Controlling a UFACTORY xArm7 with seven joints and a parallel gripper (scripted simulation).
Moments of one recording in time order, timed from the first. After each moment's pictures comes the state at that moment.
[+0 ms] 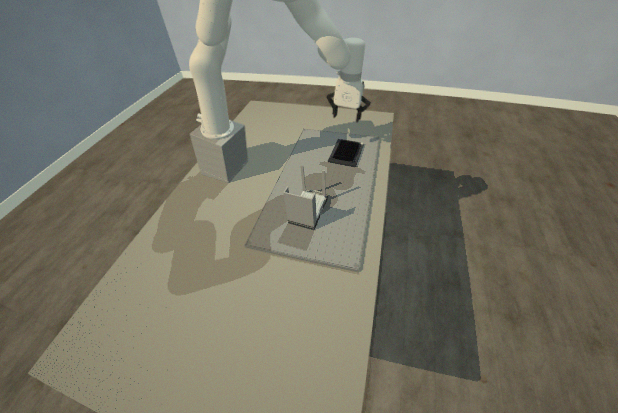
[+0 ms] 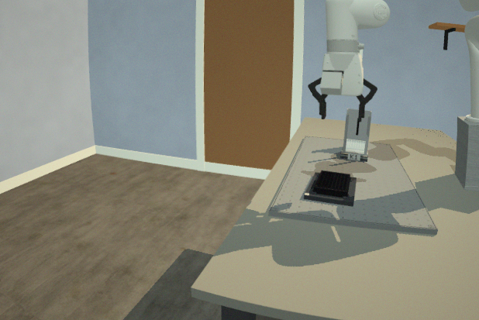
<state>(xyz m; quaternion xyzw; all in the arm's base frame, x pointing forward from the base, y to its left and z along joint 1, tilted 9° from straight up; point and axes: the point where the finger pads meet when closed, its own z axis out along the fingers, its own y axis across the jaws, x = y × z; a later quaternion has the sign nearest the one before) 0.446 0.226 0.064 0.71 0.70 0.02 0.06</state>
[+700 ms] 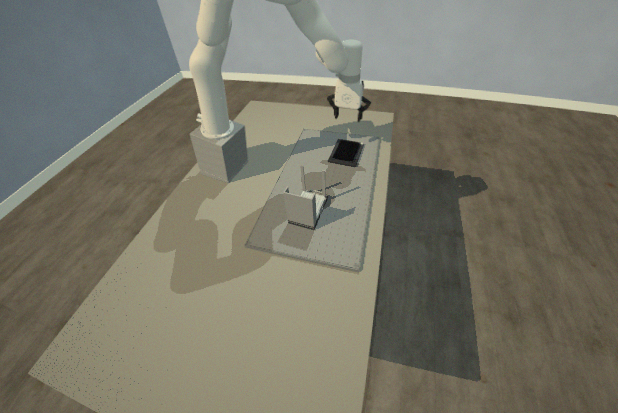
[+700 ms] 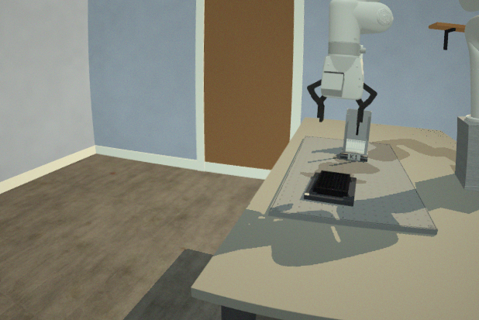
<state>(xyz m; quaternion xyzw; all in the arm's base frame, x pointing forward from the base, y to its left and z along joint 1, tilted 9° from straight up) 0.450 0.238 0.057 0.70 0.71 0.05 0.06</state>
